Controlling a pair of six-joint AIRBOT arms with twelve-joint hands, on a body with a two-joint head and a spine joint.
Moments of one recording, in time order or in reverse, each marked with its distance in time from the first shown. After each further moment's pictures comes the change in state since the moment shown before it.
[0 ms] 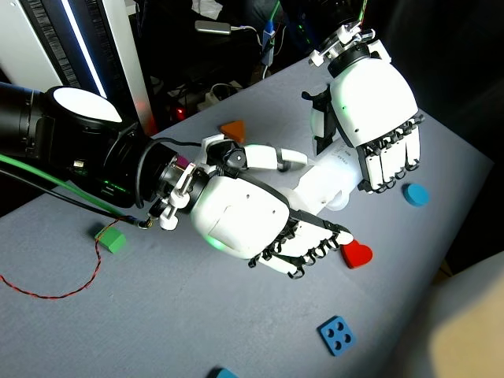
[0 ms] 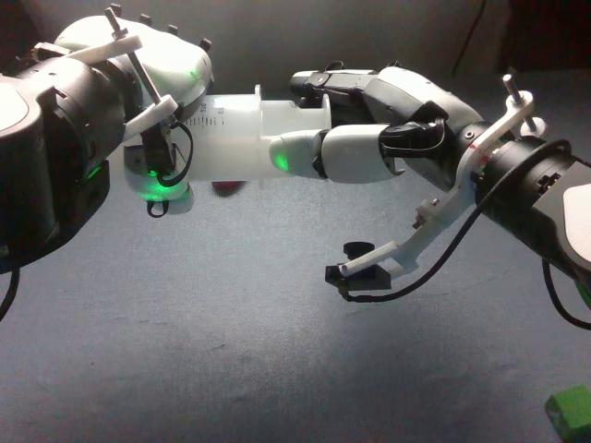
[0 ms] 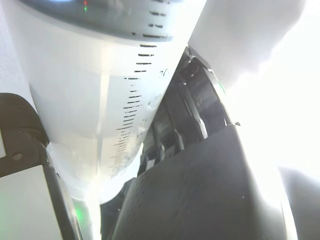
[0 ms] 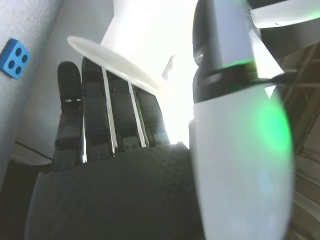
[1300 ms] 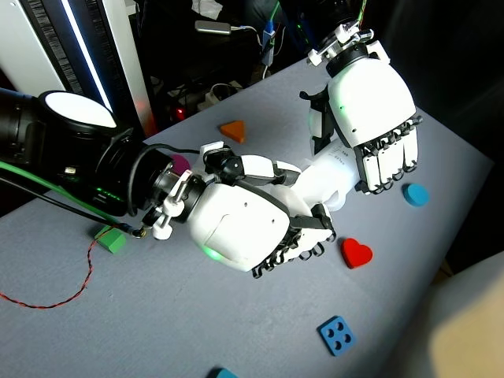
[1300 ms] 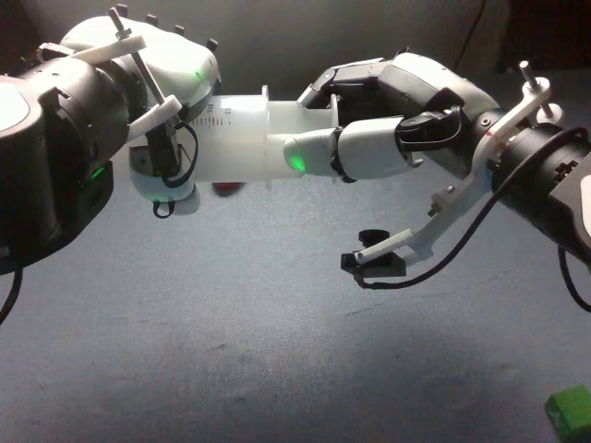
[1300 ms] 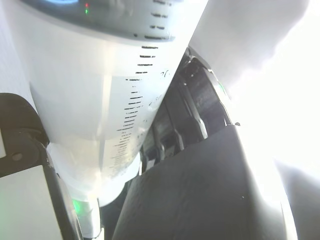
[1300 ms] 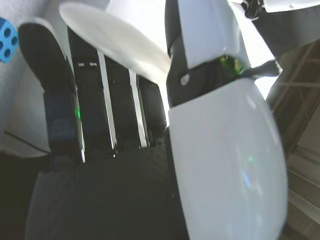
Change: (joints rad) left arm 0.000 0.000 -0.005 0.000 -0.017 -0.008; right arm 0.004 0.032 0.009 -0.018 0.013 -0.001
